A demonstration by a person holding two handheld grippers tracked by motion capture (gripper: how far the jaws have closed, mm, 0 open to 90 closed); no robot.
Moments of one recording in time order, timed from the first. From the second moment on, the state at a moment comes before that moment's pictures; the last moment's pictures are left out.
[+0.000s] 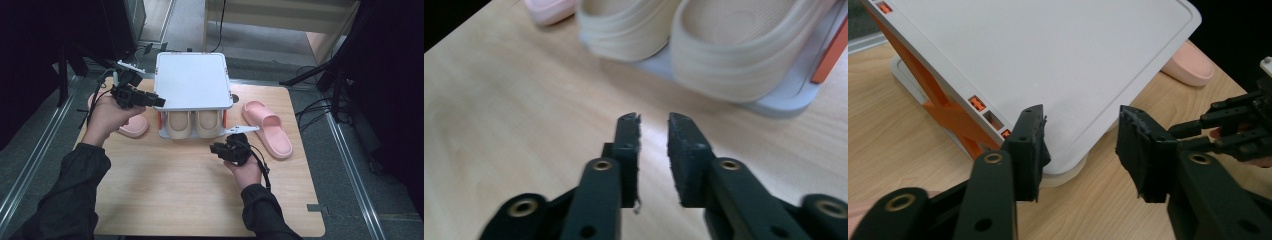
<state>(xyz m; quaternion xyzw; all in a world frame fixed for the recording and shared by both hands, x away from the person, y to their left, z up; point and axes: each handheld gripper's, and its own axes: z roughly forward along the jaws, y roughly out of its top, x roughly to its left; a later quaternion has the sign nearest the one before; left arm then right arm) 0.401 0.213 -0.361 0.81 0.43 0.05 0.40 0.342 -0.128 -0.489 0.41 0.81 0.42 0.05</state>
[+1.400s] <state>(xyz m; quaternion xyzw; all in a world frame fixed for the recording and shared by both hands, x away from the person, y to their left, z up) 0.385 0.296 -0.434 0.76 0.51 0.07 0.39 0.315 -0.175 -0.477 0.34 0.83 0.44 0.05</state>
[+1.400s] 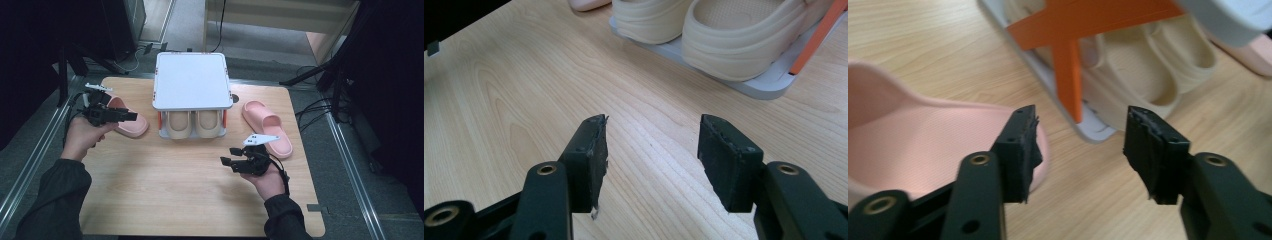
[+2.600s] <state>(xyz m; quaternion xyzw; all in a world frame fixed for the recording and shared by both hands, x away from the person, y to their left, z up) 0.423 0.350 -0.507 0.71 0.62 0.08 0.33 0.294 -0.184 -0.484 0.34 0.84 0.42 0.08</state>
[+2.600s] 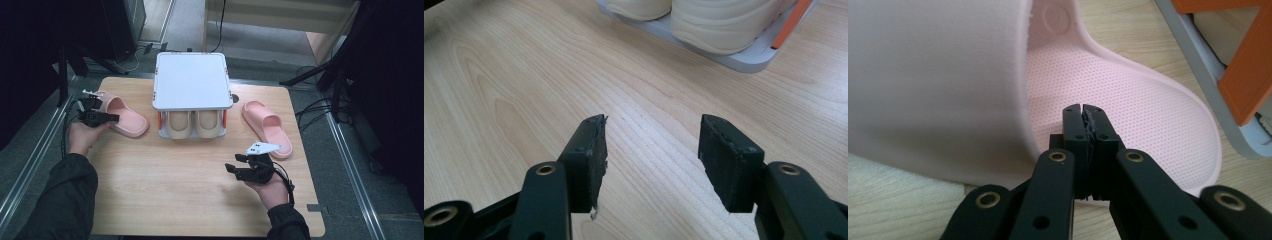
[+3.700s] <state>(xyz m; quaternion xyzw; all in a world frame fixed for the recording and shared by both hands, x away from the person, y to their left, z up) 0.394 0.375 -0.496 0.71 0.62 0.09 0.33 0.306 -0.162 -0.488 0.32 0.85 0.41 0.06</state>
